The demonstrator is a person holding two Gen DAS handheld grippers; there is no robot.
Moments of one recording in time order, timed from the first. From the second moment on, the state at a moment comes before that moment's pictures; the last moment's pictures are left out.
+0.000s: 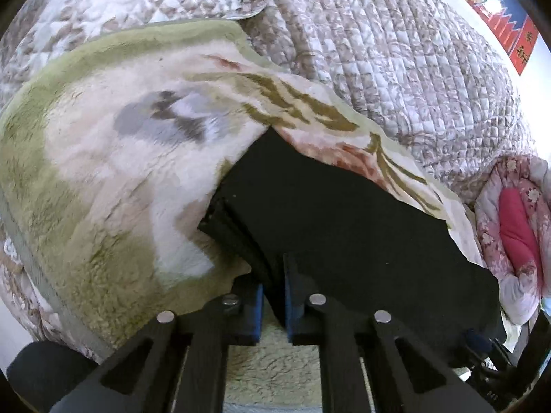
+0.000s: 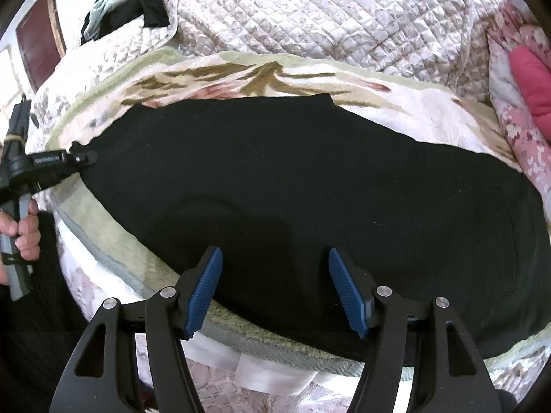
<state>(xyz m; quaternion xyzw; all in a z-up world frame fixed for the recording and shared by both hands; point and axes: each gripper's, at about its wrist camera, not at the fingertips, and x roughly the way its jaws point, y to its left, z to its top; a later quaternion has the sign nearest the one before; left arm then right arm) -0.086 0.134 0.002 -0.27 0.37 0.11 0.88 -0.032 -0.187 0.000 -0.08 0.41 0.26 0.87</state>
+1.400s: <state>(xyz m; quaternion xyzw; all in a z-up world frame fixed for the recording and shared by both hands) -0.031 -0.032 0.044 -0.14 0.40 -0.17 0.89 0.009 -0.270 0.016 0.11 0.42 0.25 0.86</state>
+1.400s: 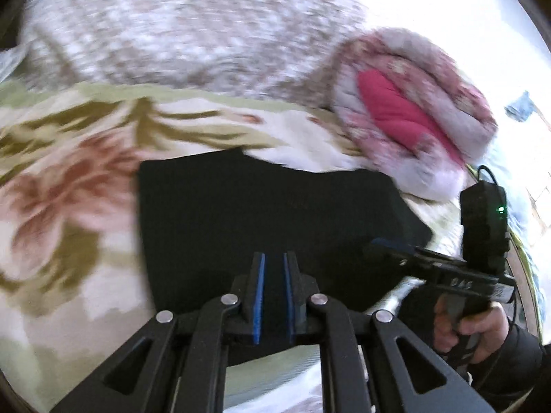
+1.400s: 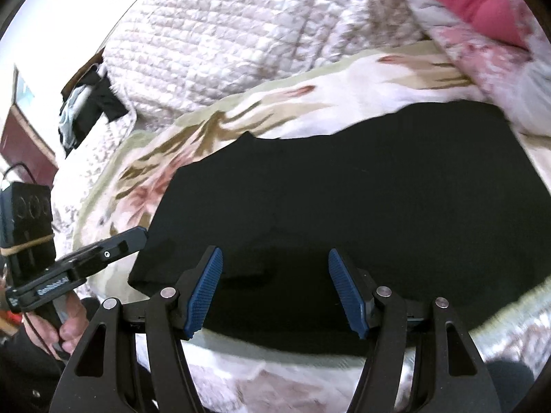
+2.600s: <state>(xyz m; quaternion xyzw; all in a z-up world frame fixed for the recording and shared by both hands) -0.048 0.010 0.023 -0.16 0.41 -0.11 0.89 0.051 -0.272 0.003 0.21 0.45 0.28 0.82</state>
